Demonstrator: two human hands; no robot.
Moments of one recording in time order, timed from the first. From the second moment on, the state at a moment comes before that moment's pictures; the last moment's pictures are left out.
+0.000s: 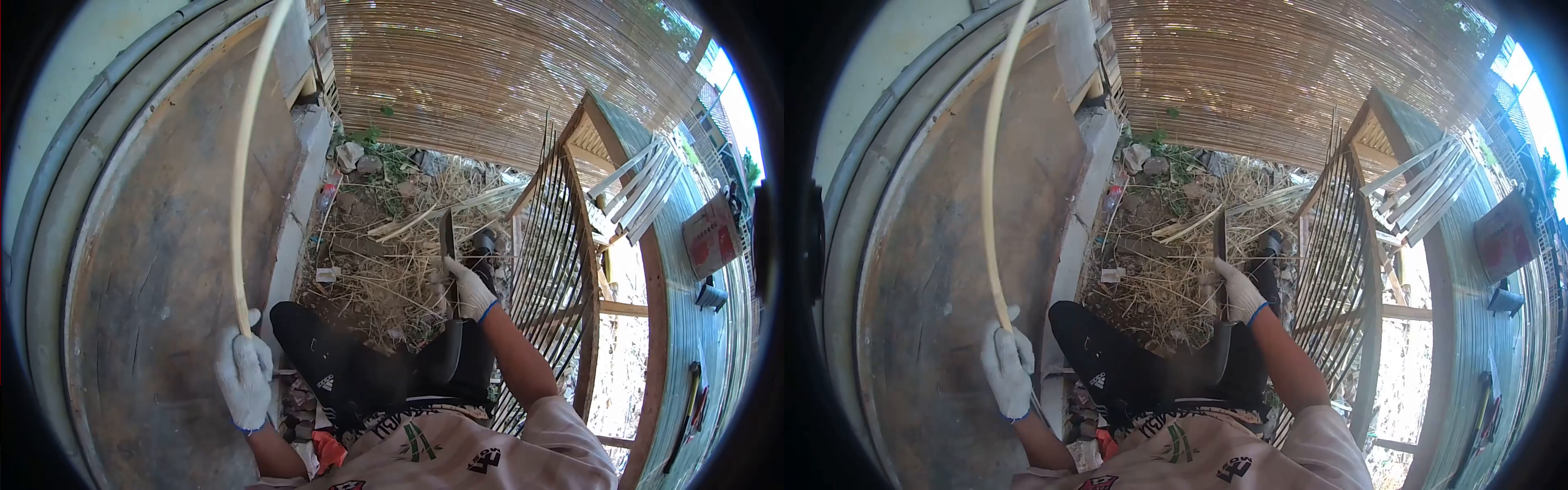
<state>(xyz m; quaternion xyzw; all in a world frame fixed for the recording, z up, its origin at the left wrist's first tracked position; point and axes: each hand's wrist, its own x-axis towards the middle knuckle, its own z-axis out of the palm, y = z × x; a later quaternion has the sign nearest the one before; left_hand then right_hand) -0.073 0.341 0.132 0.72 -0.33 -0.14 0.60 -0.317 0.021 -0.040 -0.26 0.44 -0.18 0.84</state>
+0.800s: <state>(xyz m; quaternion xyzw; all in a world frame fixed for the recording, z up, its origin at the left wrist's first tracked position) -0.025 0.296 0.187 0.40 -0.27 0.33 0.81 -0.337 0.127 -0.028 -0.08 0.29 -0.10 0.95</state>
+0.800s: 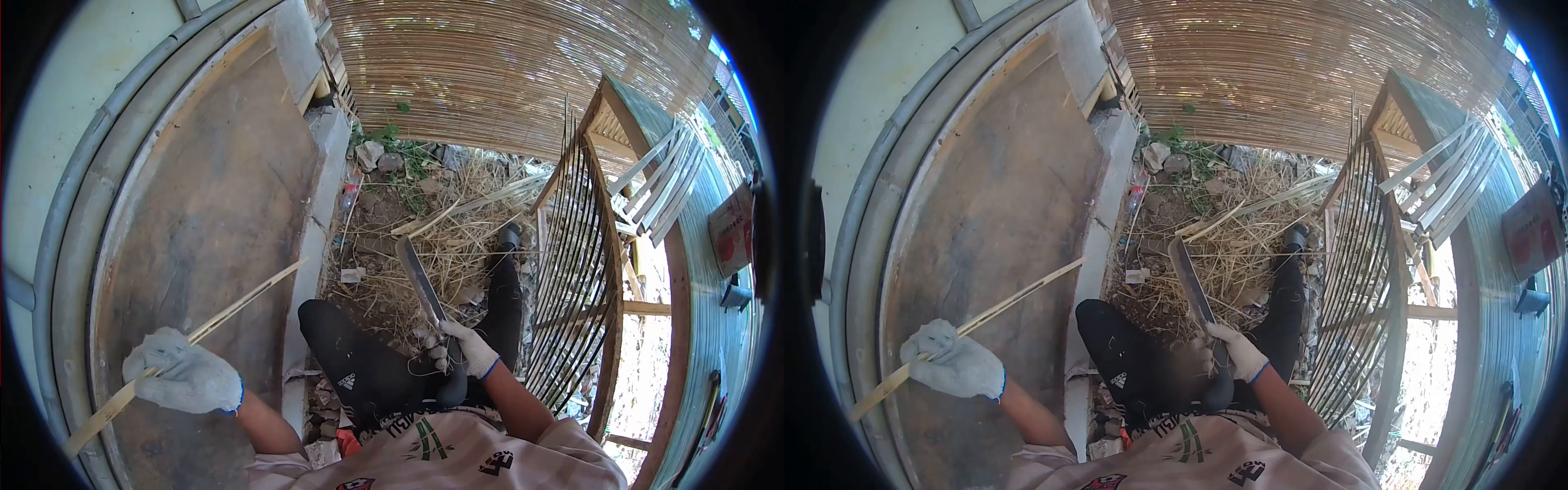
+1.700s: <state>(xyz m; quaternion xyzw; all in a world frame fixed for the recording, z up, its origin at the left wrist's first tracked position) -0.178 0.273 -0.027 0.22 0.16 -0.46 0.85 -0.228 0.099 -0.022 -0.47 0.44 -0.34 0.68</state>
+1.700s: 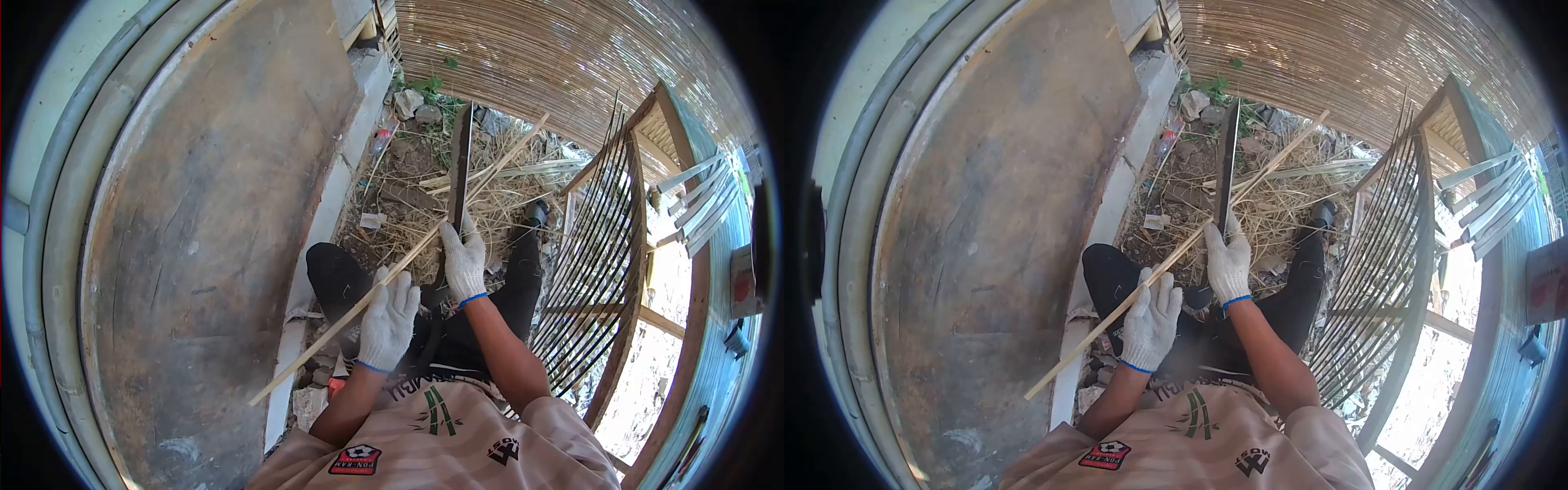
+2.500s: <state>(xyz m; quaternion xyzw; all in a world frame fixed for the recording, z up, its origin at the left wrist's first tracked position) -0.189 0.288 0.035 0.73 -0.30 -0.41 0.46 -0.303 0.071 0.047 -0.89 0.26 -0.25 0.26</state>
